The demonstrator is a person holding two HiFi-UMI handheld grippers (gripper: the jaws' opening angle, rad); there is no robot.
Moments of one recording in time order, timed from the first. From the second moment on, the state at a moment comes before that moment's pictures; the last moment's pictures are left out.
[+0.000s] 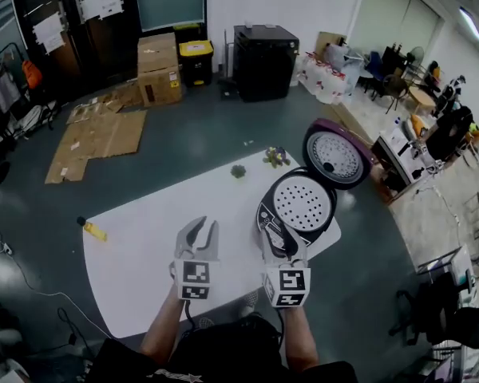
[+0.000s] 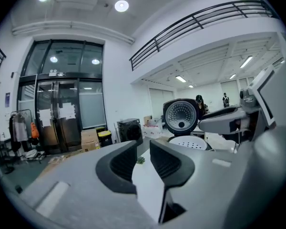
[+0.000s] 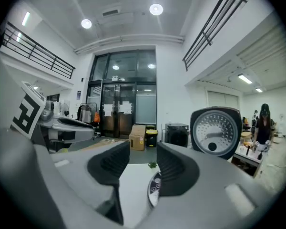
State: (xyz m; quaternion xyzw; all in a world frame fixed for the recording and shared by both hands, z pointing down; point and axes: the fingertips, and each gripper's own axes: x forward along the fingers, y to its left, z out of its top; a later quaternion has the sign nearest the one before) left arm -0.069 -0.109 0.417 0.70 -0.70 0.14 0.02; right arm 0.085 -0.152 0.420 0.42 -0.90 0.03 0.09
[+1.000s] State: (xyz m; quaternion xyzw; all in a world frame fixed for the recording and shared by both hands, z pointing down) left arm -0.225 0.172 0.417 0.51 -0.85 0.13 0.05; right arm -0.121 0.067 0.418 0.19 -0.98 -0.01 0.09
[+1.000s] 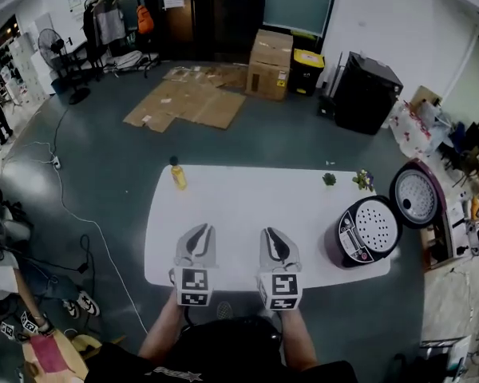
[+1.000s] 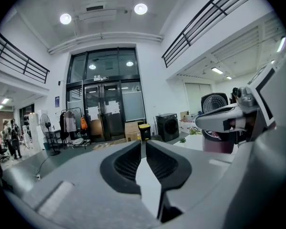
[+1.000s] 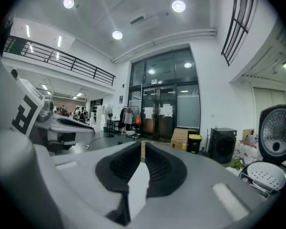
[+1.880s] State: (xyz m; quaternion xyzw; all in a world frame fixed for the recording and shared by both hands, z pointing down) left arm -0.226 0.190 0.421 0.50 -0.85 0.13 0.05; right arm -0.121 0.081 0.421 0.18 -0.98 -0.02 0.10
